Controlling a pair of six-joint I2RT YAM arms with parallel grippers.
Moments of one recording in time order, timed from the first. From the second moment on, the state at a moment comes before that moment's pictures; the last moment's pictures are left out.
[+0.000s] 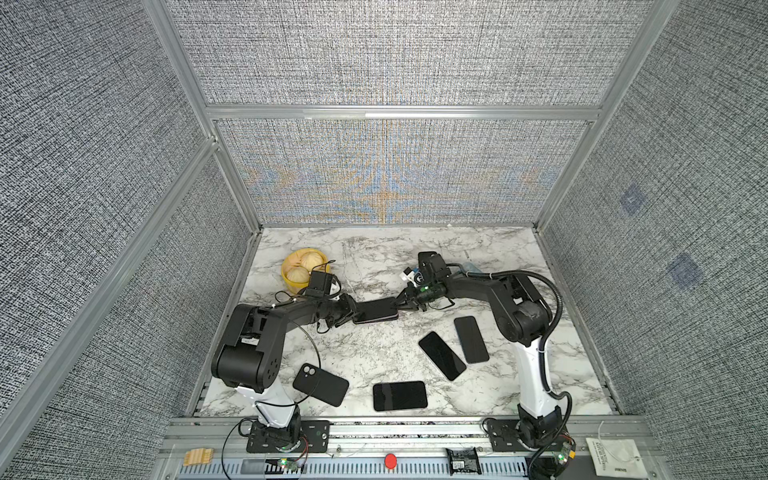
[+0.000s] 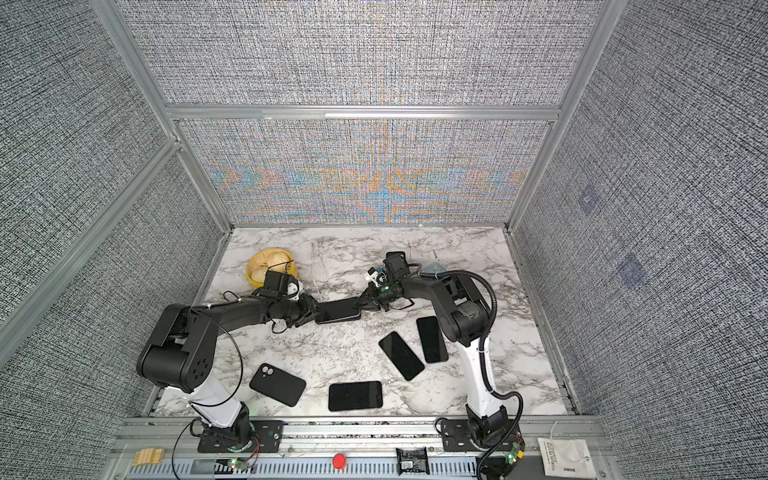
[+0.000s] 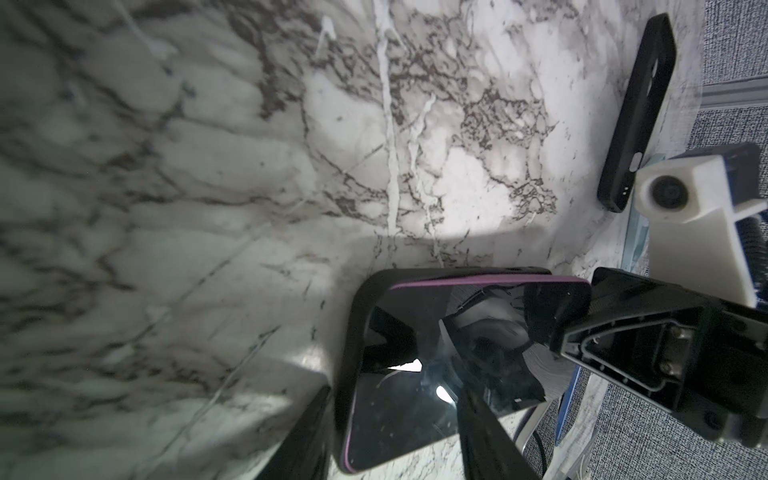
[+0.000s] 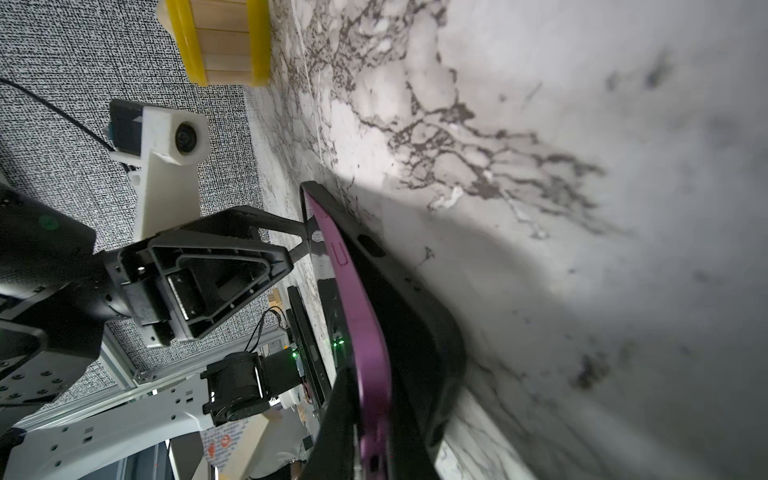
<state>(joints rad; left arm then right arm) -0.26 1.70 0.80 -0.14 0.52 -0.71 0.48 2.22 1.37 -0.18 -0.95 0.63</state>
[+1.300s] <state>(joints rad) -0.27 1.67 0.77 -0.16 0.52 -0.69 0.56 2.17 1.52 -0.56 -0.62 0.39</state>
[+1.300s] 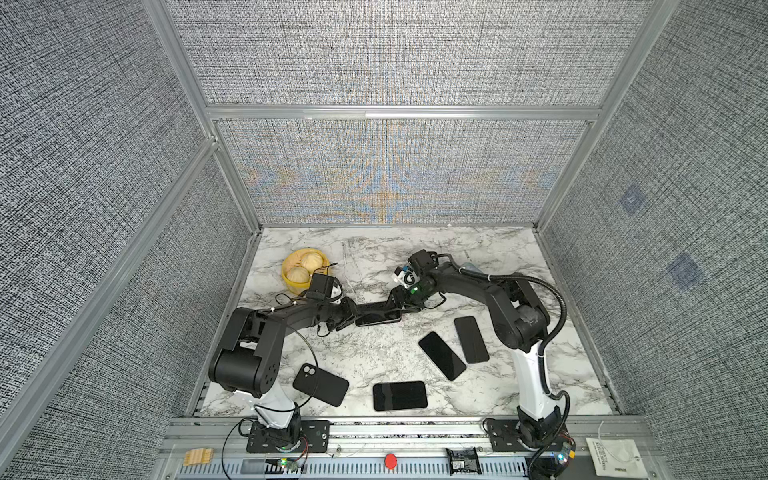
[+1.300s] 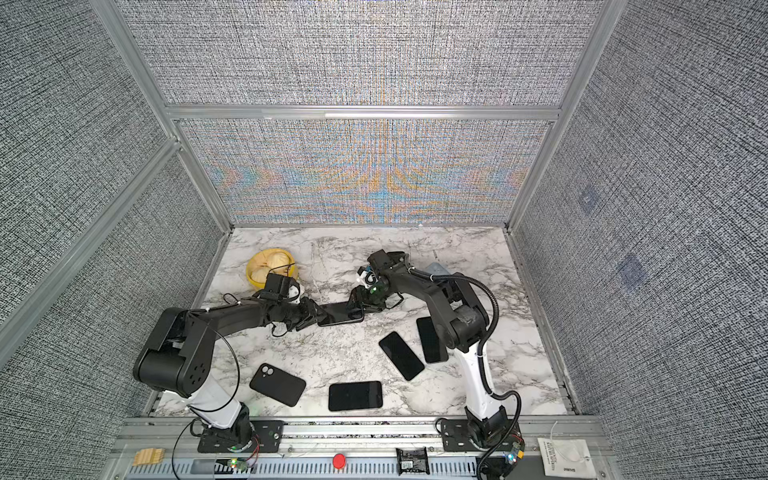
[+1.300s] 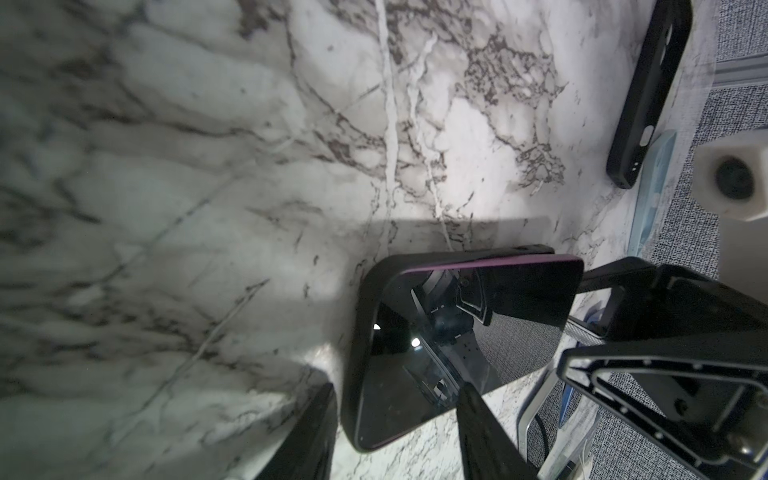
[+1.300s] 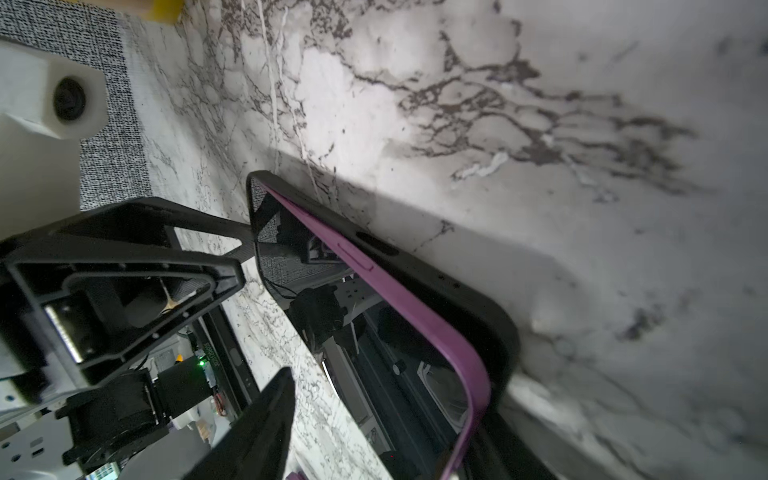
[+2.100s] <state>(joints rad) -0.27 1.67 0.77 -0.15 0.52 -0.67 0.64 2.14 1.59 -0.74 -0.32 0.32</state>
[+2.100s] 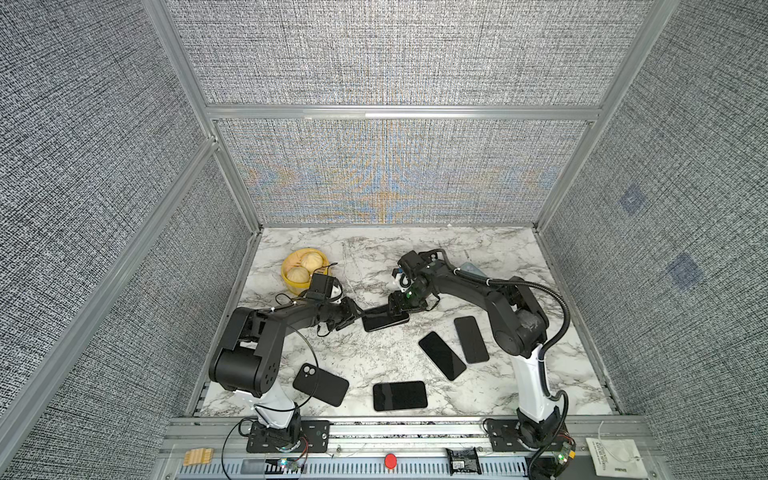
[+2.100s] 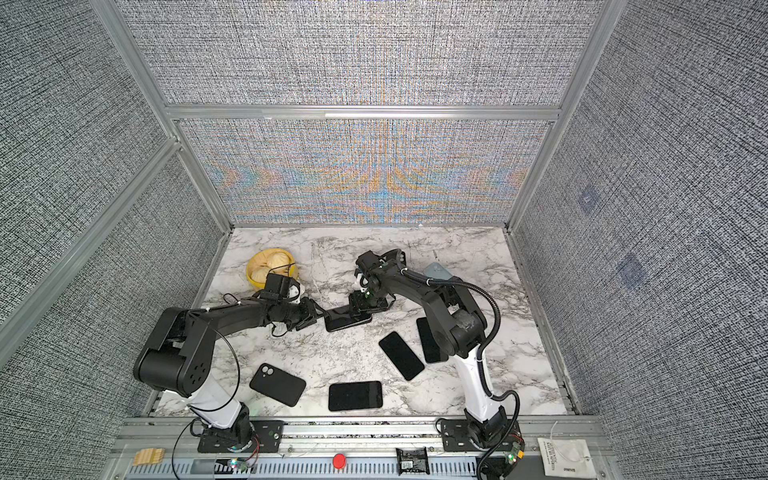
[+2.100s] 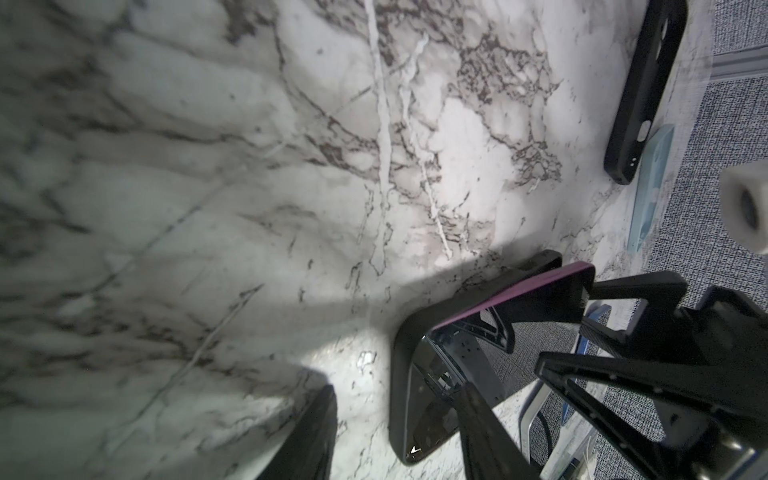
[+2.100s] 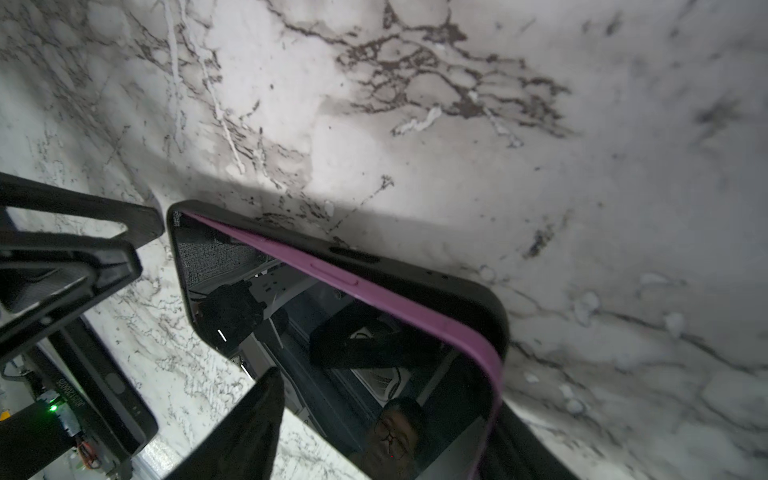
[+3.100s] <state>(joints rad) -0.27 1.69 0.77 -0.12 0.55 -0.66 0.70 2.15 1.67 -0.91 -0.06 0.27</state>
